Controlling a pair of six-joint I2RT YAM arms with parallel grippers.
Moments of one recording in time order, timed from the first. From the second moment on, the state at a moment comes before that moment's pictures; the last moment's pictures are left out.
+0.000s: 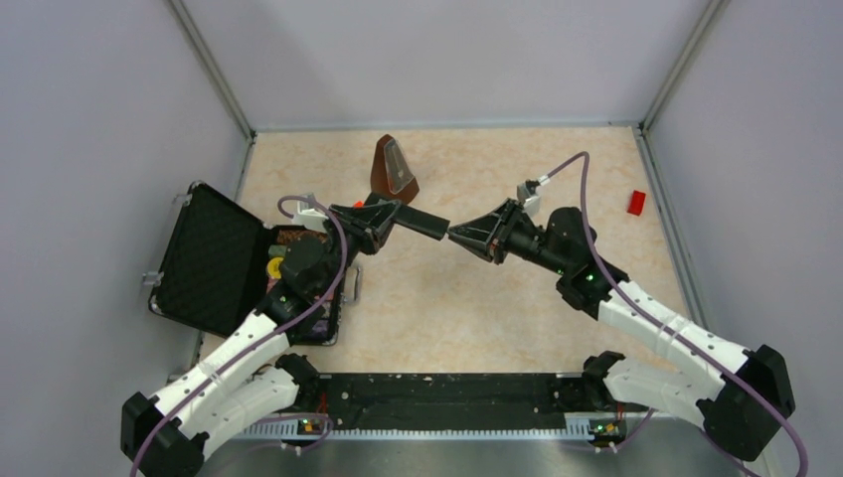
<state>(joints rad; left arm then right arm) -0.63 0.80 0.59 0.28 -0.12 -1.53 0.67 1.01 0.71 0.25 -0.35 1.45</state>
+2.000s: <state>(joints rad) -0.63 0.88 0.59 0.34 -0.08 -1.57 0.69 1.18 0.82 0.30 -0.39 1.23</state>
